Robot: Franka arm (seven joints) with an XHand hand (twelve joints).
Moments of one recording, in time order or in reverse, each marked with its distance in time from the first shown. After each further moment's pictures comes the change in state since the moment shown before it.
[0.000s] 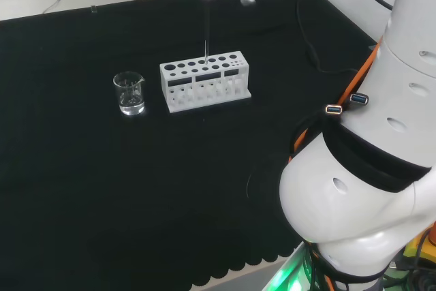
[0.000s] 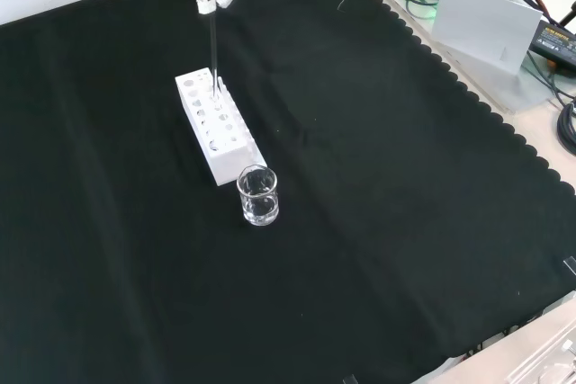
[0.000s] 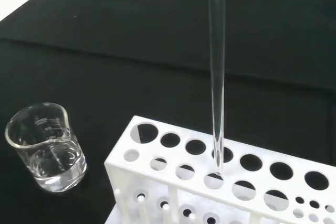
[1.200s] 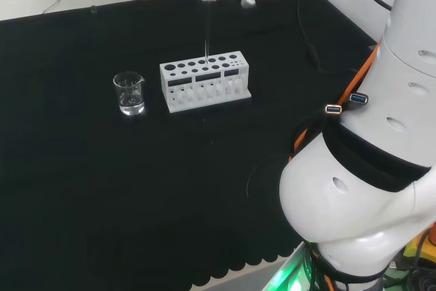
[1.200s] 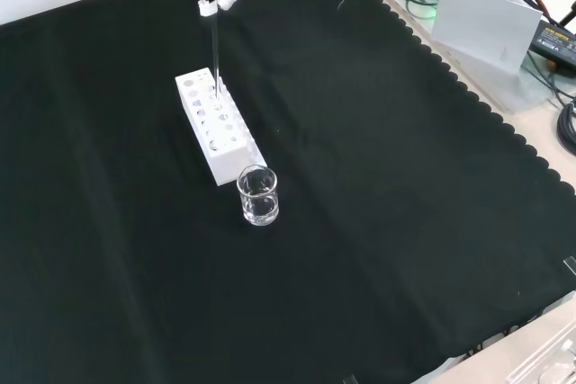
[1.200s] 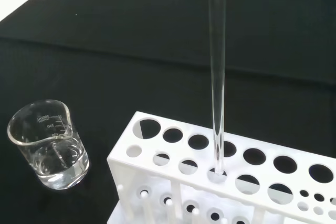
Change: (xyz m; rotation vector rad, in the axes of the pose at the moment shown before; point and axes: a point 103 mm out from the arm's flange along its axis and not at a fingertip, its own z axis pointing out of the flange) arm -0.001 -0.002 0.005 0.001 0.016 0.004
